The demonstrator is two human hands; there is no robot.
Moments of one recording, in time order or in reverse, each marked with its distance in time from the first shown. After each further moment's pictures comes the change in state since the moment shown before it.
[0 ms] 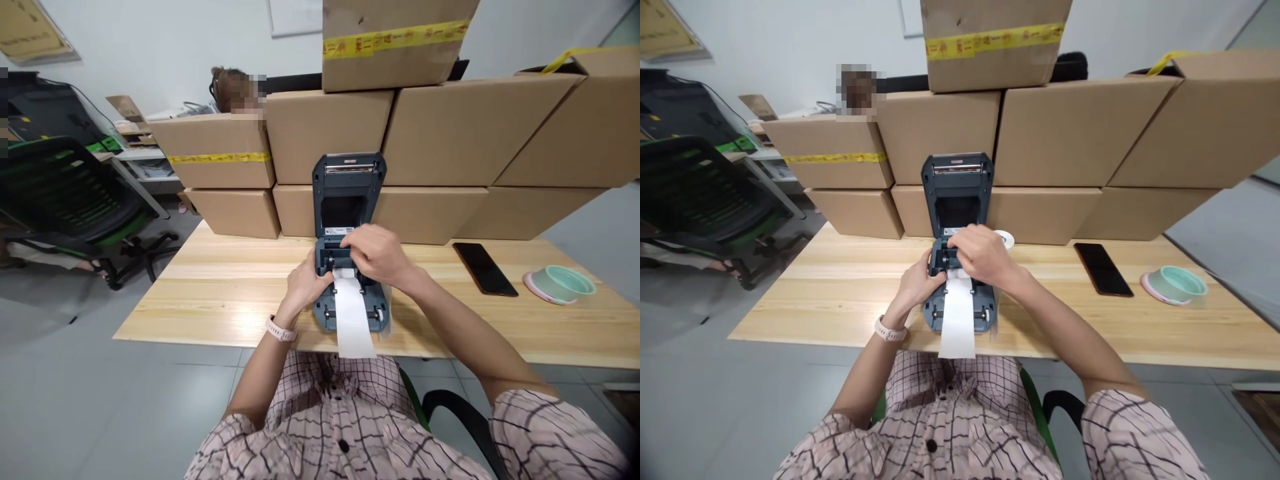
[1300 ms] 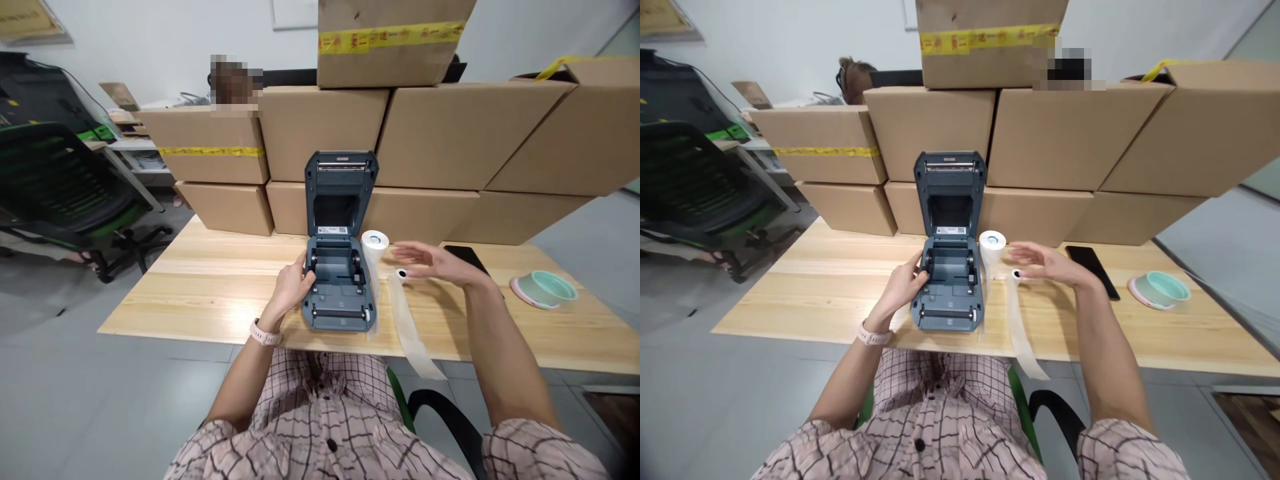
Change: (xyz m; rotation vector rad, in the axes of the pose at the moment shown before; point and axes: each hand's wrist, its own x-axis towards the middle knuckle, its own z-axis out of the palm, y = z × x) left_hand -0.009 -0.006 -0.003 -0.006 0.000 0.080; right_hand -0.112 0.149 -0.012 0.913 -0.336 0.528
